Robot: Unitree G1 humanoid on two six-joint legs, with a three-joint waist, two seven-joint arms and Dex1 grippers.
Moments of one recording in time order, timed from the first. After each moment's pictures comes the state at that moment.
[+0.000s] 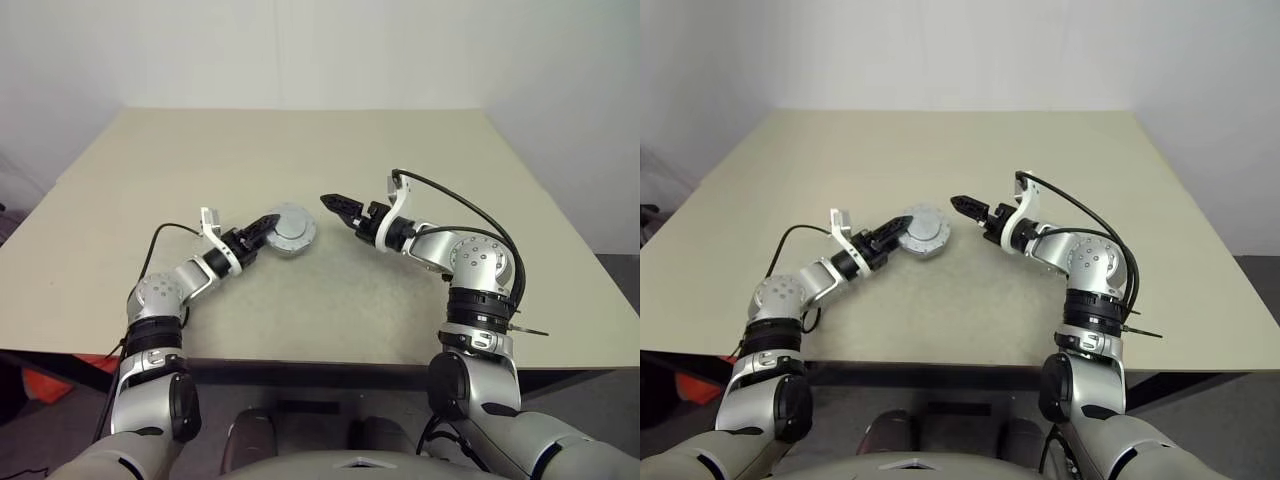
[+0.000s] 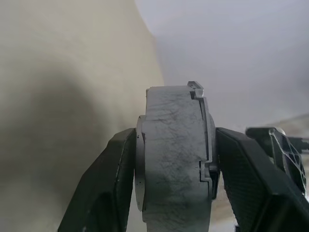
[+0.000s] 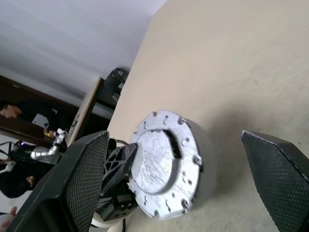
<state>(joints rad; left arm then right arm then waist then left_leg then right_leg) -0.54 0.19 0.46 0.46 -0.92 0.98 -0.54 -0.69 -0.04 -0.41 0.14 0.77 1.23 0.22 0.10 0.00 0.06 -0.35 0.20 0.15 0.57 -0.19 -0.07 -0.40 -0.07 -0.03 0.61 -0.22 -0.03</state>
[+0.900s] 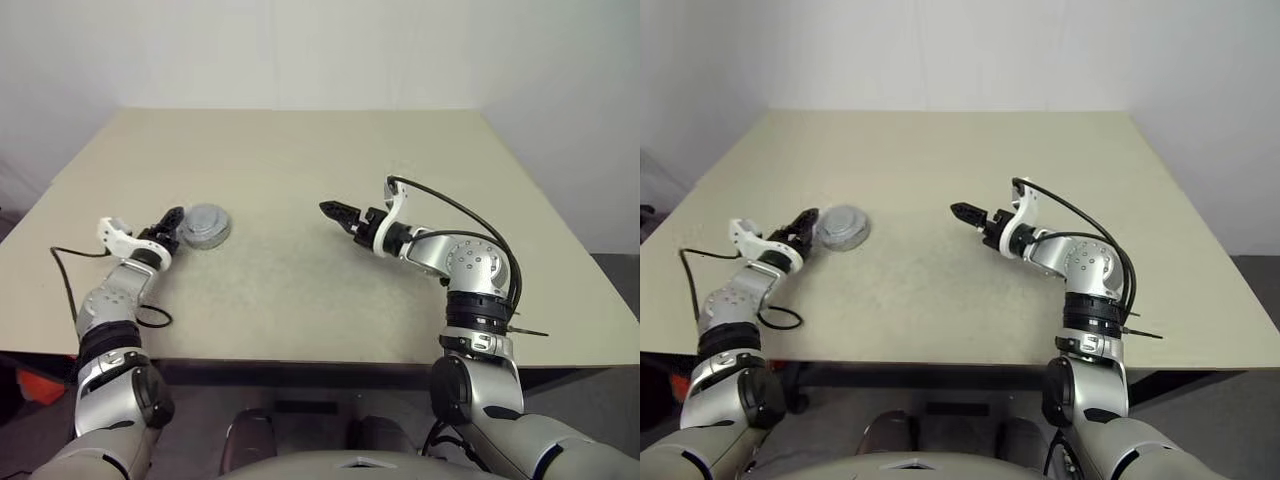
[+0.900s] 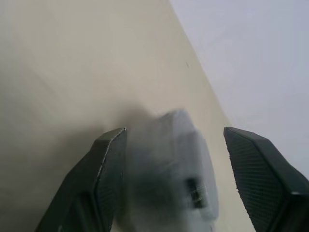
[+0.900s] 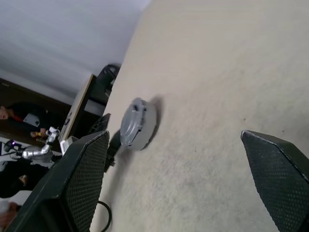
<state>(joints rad) -0.56 0.35 0.69 0.64 -0.82 0.57 -0.29 -0.67 -0.05 -0.37 0.18 0.77 1.21 0.22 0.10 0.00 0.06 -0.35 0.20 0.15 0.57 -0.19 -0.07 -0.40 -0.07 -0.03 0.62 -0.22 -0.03</state>
